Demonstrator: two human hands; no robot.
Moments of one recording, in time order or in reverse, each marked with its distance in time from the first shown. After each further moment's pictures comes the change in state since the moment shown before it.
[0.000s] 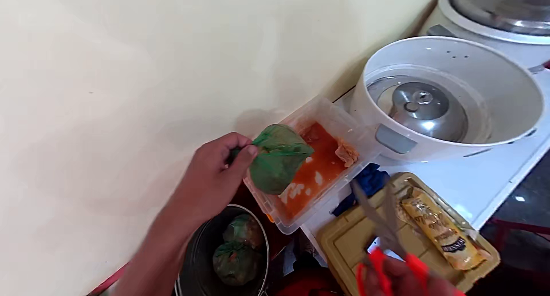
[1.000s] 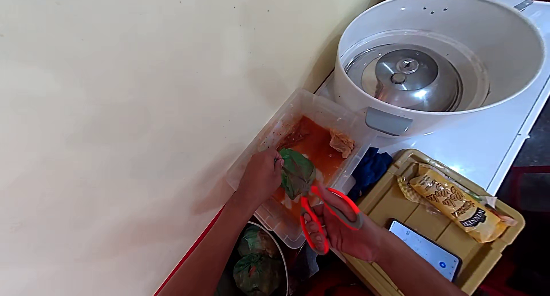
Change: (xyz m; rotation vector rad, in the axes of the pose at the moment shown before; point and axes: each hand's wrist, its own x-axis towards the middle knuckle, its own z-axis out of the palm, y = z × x) left_hand 0.082 -0.051 0.123 0.395 -0.342 -0.056; right_hand 0.151 0.027 -0.022 0.494 -0.191 0.353
